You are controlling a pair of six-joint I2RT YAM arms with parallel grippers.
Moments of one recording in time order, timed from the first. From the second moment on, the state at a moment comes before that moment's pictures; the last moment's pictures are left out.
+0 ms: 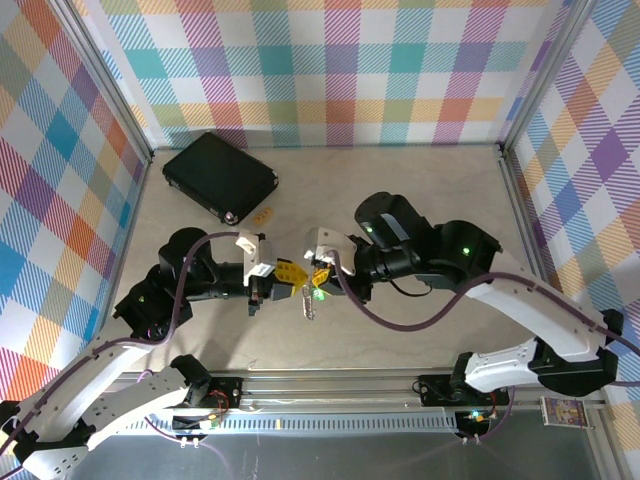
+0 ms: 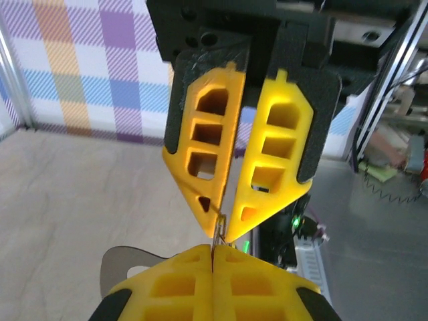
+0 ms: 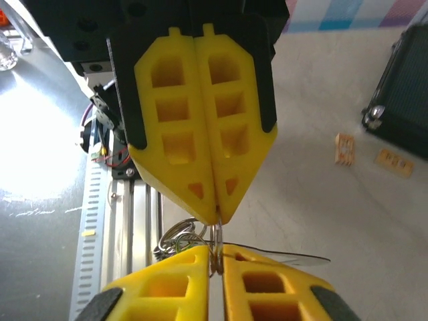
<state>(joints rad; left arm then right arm) -0.73 0.77 0.96 -0.34 0.70 0.05 1.11 1.27 1.64 -1.03 -0.27 -0.28</state>
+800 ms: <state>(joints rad) -0.73 0.74 0.87 0.09 0.77 -0.21 1.11 1.10 1.54 -0.78 -0.35 -0.18</state>
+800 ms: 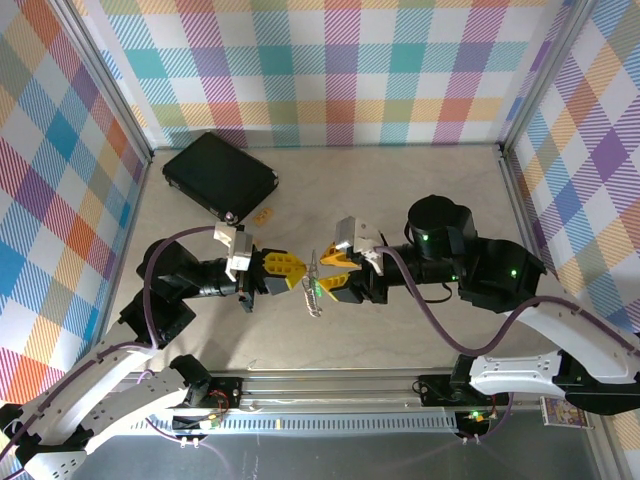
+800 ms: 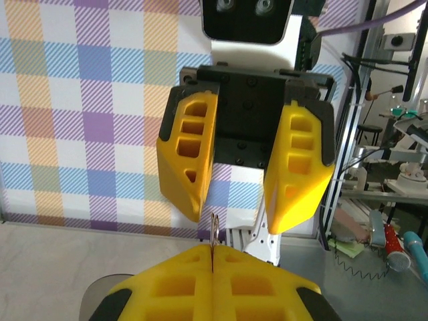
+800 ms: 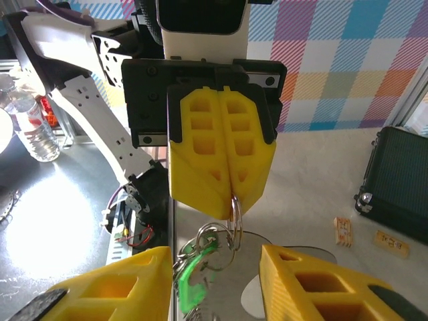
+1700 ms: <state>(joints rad) -0.73 0.73 0.84 0.13 0.76 -0.23 1.11 1.14 1.53 -0.73 -0.34 -0.15</state>
